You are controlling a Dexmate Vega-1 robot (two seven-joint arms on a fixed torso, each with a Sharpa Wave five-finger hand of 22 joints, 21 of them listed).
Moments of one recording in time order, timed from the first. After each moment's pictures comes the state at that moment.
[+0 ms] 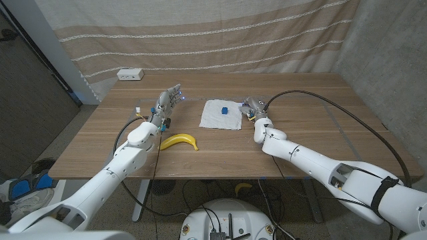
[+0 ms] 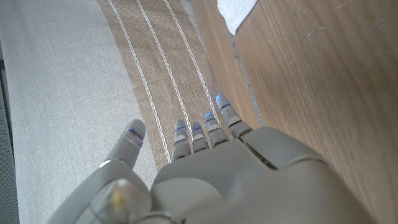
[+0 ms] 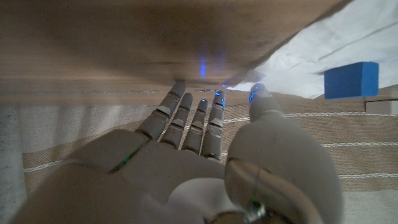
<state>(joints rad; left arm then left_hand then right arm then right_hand) 0.89 0.55 0.36 -1.39 -0.62 -0.26 0.03 0.06 0.09 0.74 -0.11 0.18 0.17 -0.05 0.19 0.18 0.05 -0.04 0.20 0.18 0.11 0.00 0.19 0.18 0.03 0.07 0.62 0.17 -0.52 -0.35 -0.93 -1.17 -0.36 -0.42 -0.48 0.98 0.11 0.29 -0.18 0.22 0.77 -0.04 0.28 0.21 0.44 -0.09 0.24 0.27 0.24 -0.04 0.46 0.45 0.41 0.01 0.41 0.19</state>
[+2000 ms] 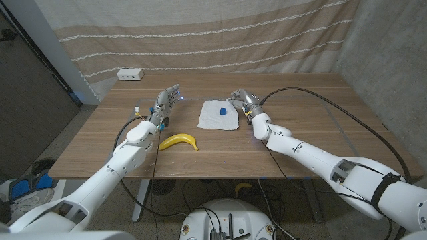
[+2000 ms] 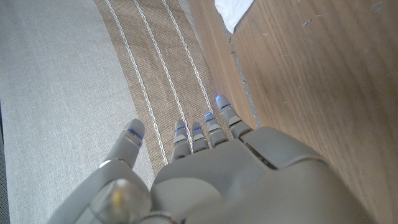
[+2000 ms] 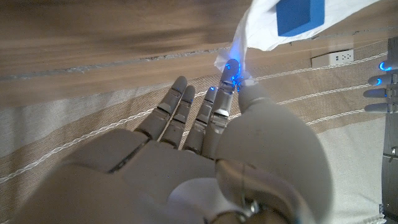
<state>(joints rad) 0.85 0.54 0.36 -1.33 -0.63 -0.26 0.00 0.06 0.09 0.73 -0.12 0.18 0.18 -0.05 0.19 0.18 0.05 -0.04 0.20 0.18 0.11 0.00 0.19 0.18 0.03 0.07 0.60 0.17 -0.49 -0.36 -0.90 -1.12 -0.32 -0.02 -0.48 1.09 0.10 0.32 -0.16 0.23 1.05 0.05 0.44 0.27 0.61 -0.12 0.29 0.26 0.33 -0.04 0.46 0.43 0.44 -0.01 0.44 0.19</state>
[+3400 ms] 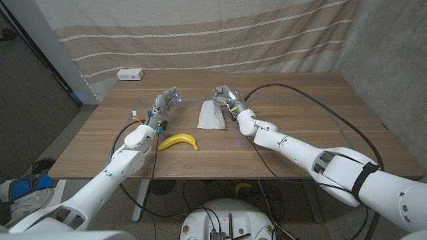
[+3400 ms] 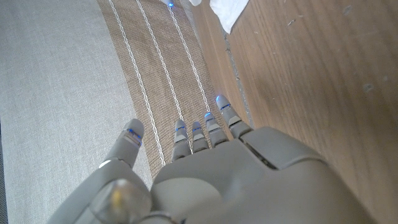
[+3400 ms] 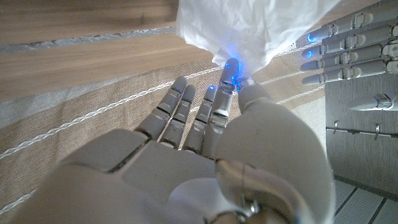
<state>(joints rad) 0.89 0.54 0.34 -1.33 -0.66 -0.29 0.00 0.06 0.09 0.72 -0.13 0.18 0.18 -0.05 0.19 0.18 0.05 -0.04 0.20 0.18 0.11 0.00 0.19 0.18 0.04 0.07 0.59 0.17 -0.40 -0.18 -0.94 -0.90 -0.31 0.13 -0.48 1.09 0.10 0.32 -0.17 0.24 1.05 0.07 0.46 0.30 0.62 -0.11 0.29 0.27 0.35 -0.04 0.46 0.43 0.43 -0.01 0.45 0.19</state>
